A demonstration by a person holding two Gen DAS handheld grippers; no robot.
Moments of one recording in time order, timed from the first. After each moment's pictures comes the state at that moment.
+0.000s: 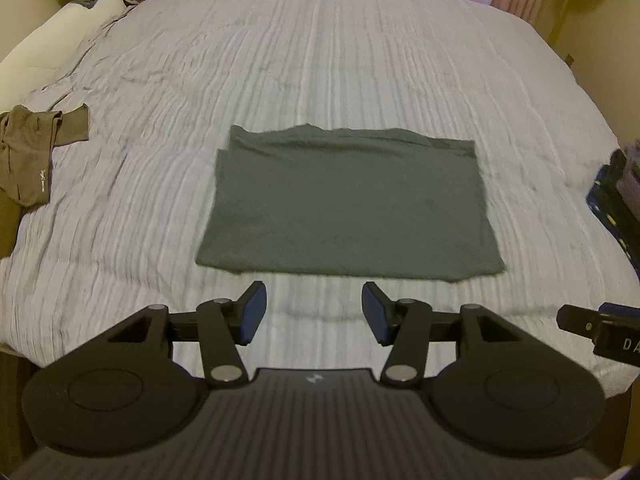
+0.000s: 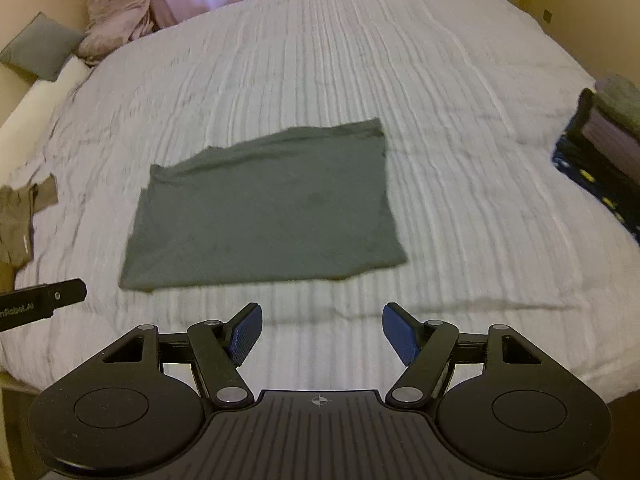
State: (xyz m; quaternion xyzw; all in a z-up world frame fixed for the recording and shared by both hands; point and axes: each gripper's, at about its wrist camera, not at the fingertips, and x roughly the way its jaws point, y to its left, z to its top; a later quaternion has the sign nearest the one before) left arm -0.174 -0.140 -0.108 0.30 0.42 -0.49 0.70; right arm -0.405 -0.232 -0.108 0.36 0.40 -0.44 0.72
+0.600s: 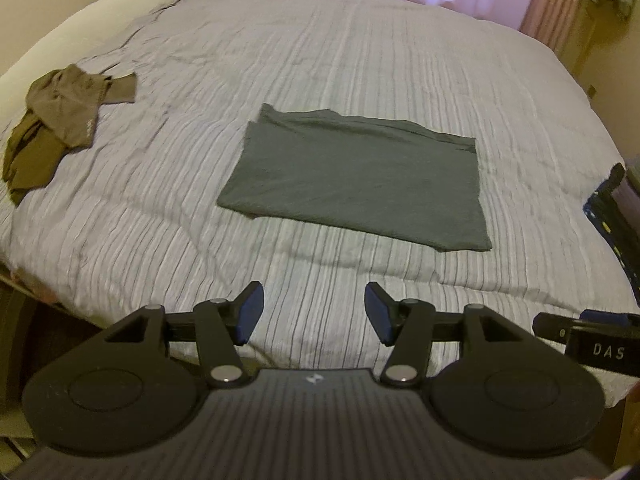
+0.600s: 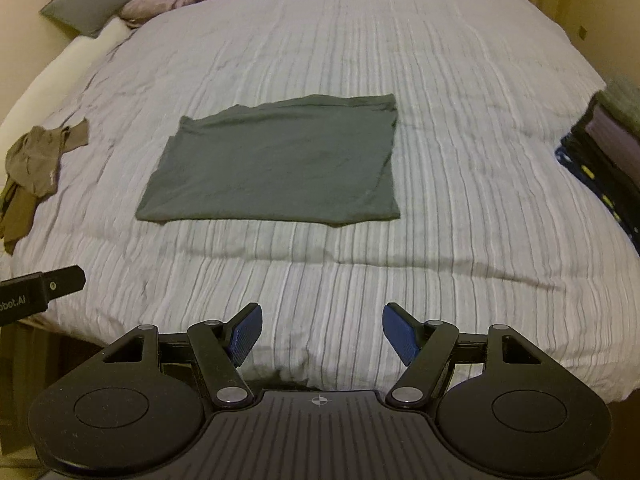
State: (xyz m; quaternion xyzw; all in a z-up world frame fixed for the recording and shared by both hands) left arm -0.225 -0.048 -0.088 0.26 0.43 -0.44 0.74; right arm -0.438 -0.180 -0.102 0.33 0.43 -0.38 0.75
